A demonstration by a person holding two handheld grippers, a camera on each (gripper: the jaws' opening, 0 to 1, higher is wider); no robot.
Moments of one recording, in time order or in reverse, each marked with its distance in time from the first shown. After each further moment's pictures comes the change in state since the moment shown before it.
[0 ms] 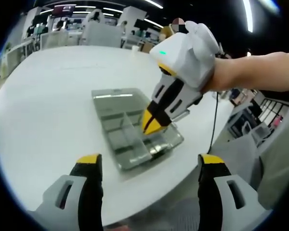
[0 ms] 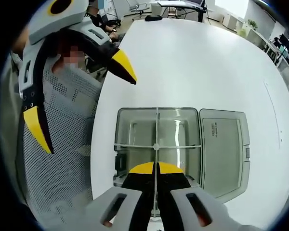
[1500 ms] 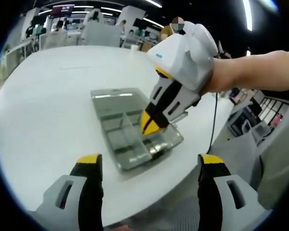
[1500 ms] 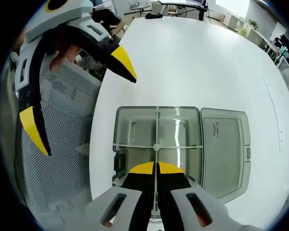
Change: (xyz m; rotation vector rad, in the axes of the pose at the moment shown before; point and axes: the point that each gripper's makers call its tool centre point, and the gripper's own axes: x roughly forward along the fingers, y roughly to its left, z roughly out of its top) left arm 0.001 0.000 0.001 0.011 0.009 -0.003; right arm 0.005 -0.003 -0.001 -0.003 0.013 -0.003
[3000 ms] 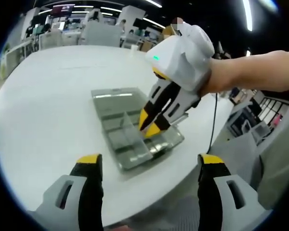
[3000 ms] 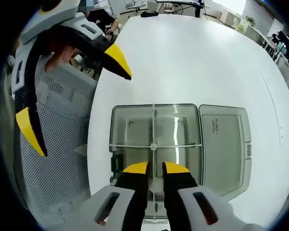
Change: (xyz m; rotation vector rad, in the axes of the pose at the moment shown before) left arm -0.001 0.002 -0.001 -0.004 0.000 -0.001; right arm 0.004 -0.001 -0.002 0.031 0.016 -0.008
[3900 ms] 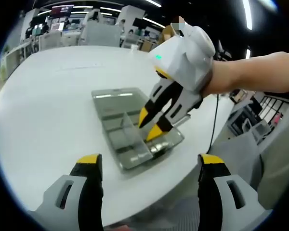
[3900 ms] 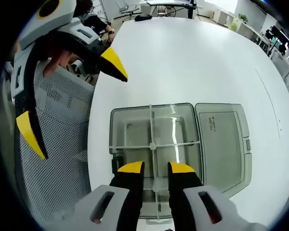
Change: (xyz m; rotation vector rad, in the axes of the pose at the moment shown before) left arm 0.000 0.000 0.000 0.010 0.008 0.004; right arm -0.003 -0.001 -0.002 0.060 -0.037 -0.024
